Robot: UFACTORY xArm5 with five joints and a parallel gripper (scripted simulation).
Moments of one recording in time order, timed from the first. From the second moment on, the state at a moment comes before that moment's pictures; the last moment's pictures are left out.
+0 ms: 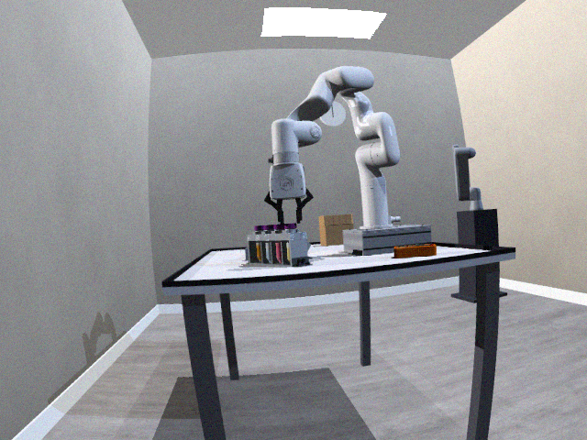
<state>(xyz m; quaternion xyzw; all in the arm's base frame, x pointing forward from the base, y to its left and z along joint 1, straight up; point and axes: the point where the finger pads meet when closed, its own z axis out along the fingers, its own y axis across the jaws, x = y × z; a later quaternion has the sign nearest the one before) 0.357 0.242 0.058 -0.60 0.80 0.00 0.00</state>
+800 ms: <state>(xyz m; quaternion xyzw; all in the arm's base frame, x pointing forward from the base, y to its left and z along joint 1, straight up) 0.357 0.242 0.049 -0.60 0.80 0.00 0.00</state>
